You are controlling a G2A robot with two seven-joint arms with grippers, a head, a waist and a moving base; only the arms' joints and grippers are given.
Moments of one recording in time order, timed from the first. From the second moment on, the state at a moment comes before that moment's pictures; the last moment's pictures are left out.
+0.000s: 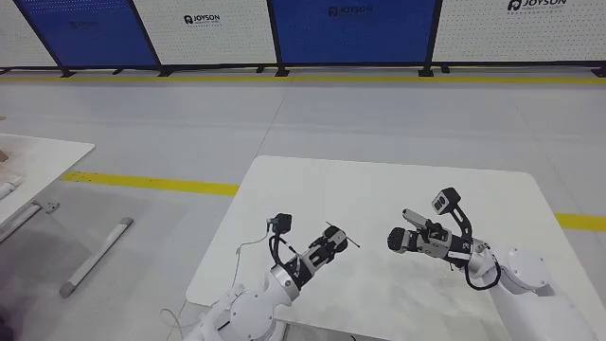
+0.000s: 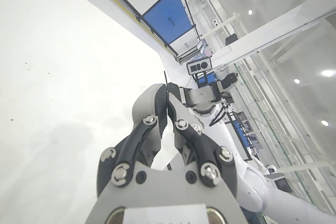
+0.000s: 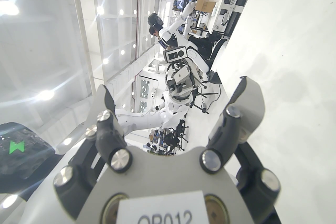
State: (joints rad) left arm 1.64 -1.16 -1.16 -1.87 0.14 -0.12 -0.13; right arm -1.06 -1.15 1.08 -1.21 0.63 -0.21 1.11
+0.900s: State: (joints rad) left arm 1.73 -1.16 -1.25 -2.08 -0.22 -0.34 -0.18; right arm -1.06 -1.15 1.08 -1.21 0.63 -0.21 1.11
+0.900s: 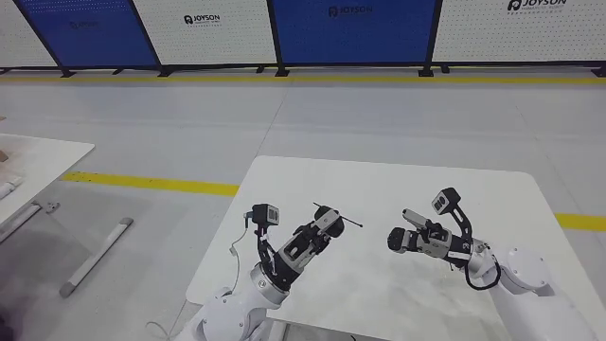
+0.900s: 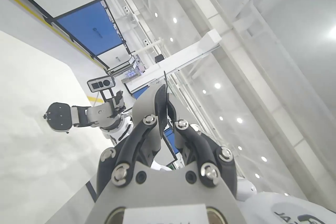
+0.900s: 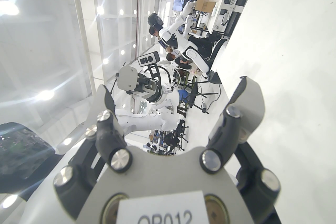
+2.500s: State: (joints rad) left arm 1.70 -1.16 -1.21 -2.01 0.06 -0.21 -0.26; right arm -1.06 -1.15 1.08 -1.21 0.63 -0.21 1.11
